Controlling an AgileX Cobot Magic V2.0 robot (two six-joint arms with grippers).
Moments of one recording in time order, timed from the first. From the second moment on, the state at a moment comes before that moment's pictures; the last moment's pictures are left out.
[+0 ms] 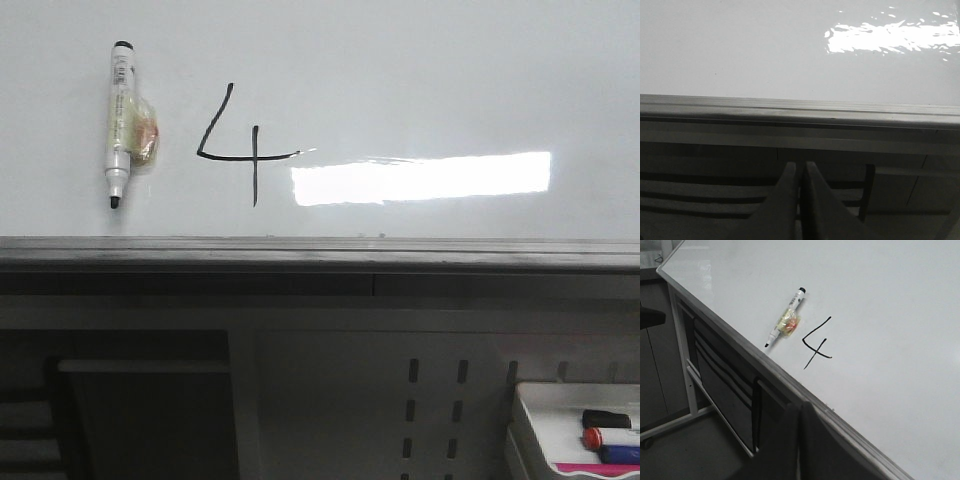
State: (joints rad) left arm 0.01 -0.01 0.01 0.05 0.34 -0.06; right arm 0.69 0.31 -0.42 0.19 0.35 -0.36
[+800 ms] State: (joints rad) left arm 0.01 -0.01 0.01 0.05 0.34 -0.07; right arm 0.15 0.19 -0.17 0.13 0.15 -0.30
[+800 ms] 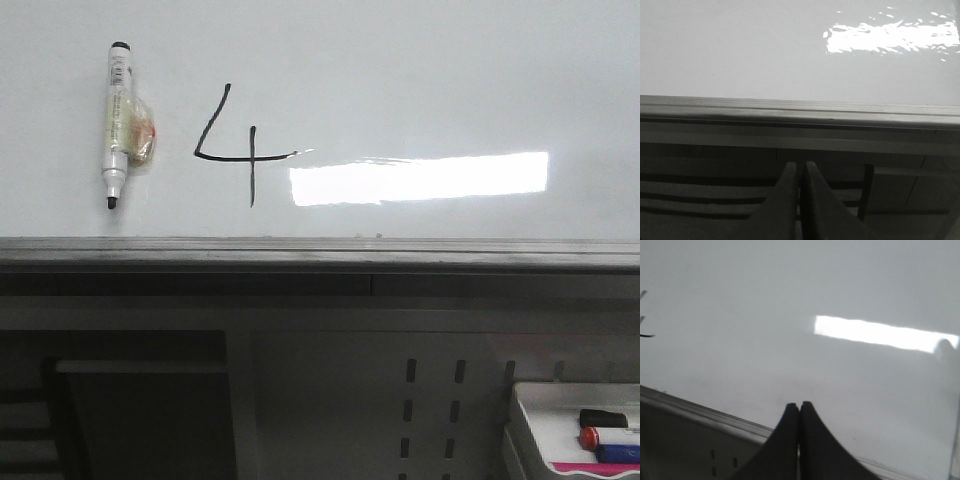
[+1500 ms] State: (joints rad) left arm 0.01 -0.01 0.01 0.05 0.34 -0.07; right arm -0.11 -0.01 0.02 -0.03 0.31 -0.05
